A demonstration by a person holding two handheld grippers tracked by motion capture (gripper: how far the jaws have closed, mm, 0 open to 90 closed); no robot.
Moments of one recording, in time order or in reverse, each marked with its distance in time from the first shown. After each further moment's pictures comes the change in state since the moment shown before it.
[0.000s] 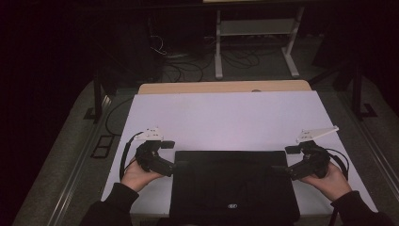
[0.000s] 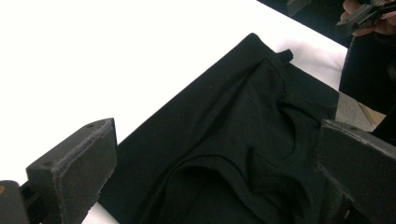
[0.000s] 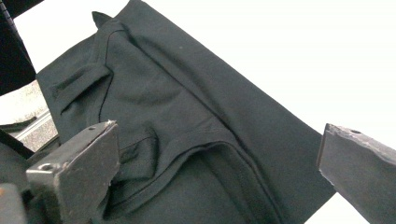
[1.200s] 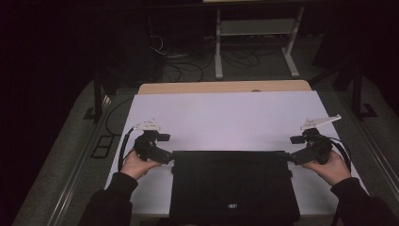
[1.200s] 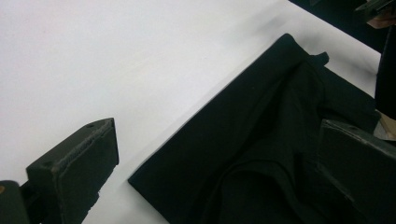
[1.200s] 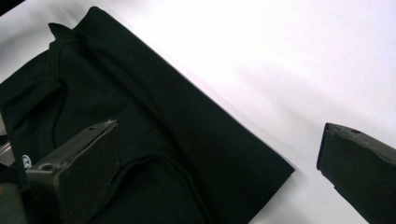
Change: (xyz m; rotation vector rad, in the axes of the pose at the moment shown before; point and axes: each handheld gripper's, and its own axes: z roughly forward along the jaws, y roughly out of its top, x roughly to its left) left arm 0.040 0.000 0.009 0.015 0.040 -0.049; right arm -0.044 0.008 0.003 -0.003 -0.041 0.048
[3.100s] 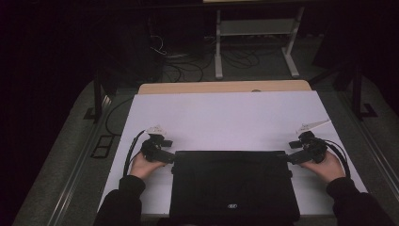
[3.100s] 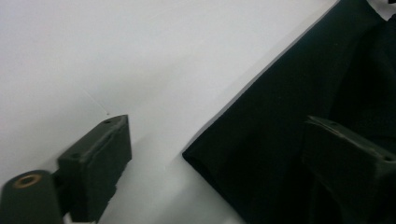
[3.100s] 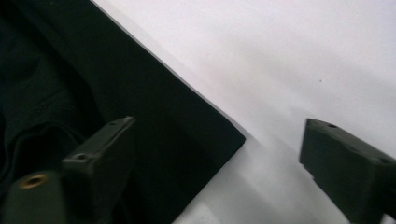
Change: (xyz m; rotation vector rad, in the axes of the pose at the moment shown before) left arm 0.042 -0.036 0.043 0.081 0.047 -0.038; right arm -0.041 -0.025 0.033 0.094 -0.039 0.010
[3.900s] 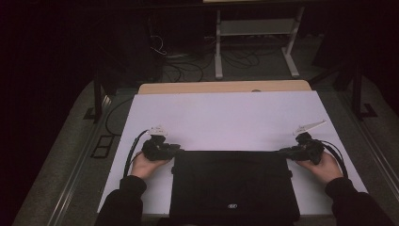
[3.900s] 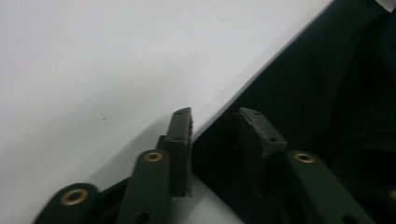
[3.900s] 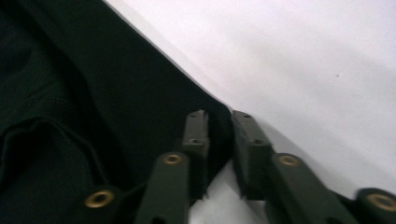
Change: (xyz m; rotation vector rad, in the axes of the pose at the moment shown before) left arm -0.004 0.000 0.004 0.019 0.006 0.038; right arm 0.001 0.000 0.010 0.032 0.013 -0.013
